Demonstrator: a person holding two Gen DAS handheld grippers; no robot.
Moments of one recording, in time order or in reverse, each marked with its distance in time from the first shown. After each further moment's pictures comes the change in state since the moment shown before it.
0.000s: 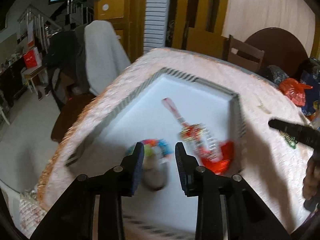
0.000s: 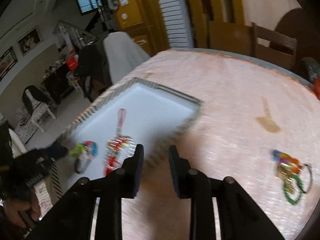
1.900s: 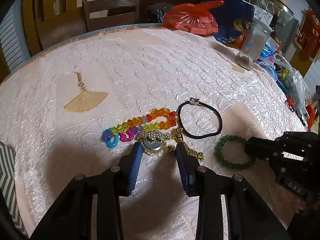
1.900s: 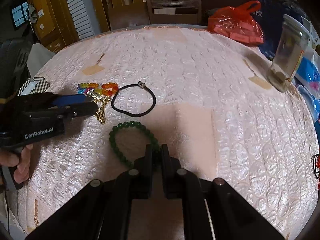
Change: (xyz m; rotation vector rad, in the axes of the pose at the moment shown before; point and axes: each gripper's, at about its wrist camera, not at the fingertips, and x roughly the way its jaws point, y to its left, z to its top) left arm 0.129 -0.348 0.003 0.543 0.236 -0.500; right arm -0.105 -0.240 -0.126 0.273 0.073 -0.394
